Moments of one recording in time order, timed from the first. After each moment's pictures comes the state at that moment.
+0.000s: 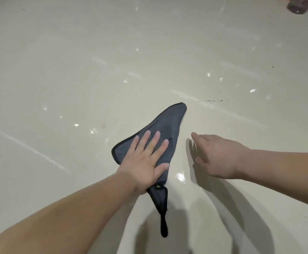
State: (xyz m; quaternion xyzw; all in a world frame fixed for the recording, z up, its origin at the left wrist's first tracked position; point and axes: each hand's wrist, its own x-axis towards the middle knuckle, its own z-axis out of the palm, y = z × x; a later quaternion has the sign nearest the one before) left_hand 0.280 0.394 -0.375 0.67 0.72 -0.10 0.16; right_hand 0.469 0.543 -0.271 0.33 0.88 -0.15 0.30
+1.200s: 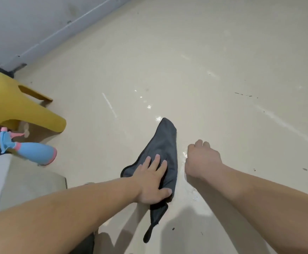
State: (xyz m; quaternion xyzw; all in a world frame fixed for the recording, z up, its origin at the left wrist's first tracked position) left_hand 0.518 0.302 -0.276 0.34 0.83 -0.12 0.43; right_hand 0.567 0.481 -0.321 0.20 0.95 -0.10 0.24
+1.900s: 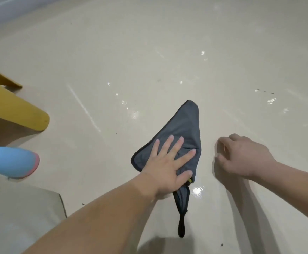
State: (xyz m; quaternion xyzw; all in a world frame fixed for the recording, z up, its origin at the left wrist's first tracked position) left_hand 0.428 0.257 -0.374 0.52 0.83 -0.01 0.20; right_hand 0.548 0.476 -0.314 0.24 0.95 -0.04 0.19
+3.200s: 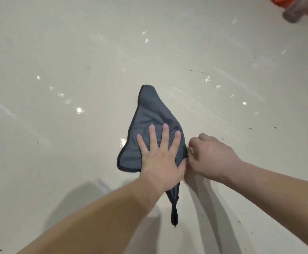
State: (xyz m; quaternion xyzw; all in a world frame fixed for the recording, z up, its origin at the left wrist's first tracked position) left_hand 0.513 0.353 -0.380 0.52 0.84 0.01 0.17; right_hand 0.608 0.462 -0.297 0.35 0.91 -0.10 0.20
